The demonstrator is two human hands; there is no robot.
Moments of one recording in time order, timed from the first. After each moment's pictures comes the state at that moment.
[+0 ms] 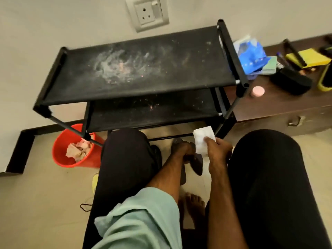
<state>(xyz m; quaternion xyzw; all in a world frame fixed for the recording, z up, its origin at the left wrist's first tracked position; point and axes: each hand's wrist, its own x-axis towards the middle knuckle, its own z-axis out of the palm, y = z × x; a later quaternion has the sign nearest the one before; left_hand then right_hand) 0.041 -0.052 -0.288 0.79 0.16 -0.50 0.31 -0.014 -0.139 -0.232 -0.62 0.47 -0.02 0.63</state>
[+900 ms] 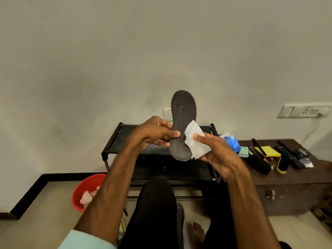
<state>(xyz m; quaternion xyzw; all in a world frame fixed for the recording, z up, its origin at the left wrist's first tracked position) -0.004 0.087 0.114 0.81 -0.05 -0.17 0.56 -0.041 -0.130 0.054 -0.60 0.01 0.08 0.79</state>
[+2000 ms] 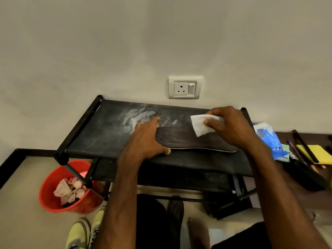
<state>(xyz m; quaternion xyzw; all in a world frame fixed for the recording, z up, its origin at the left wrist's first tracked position) 0.173 0.107 -0.088 0.95 0.01 -0.07 0.32 0.211 -0.157 -0.050 -0.94 -0.13 -0.04 0.30</state>
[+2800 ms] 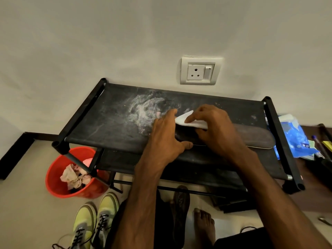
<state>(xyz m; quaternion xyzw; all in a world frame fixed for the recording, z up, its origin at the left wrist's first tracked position) 0.156 0.074 -0.101 0.92 0.02 -0.02 0.40 0.202 -0.096 -0.092 -0.92 -0.27 -0.09 0.26</state>
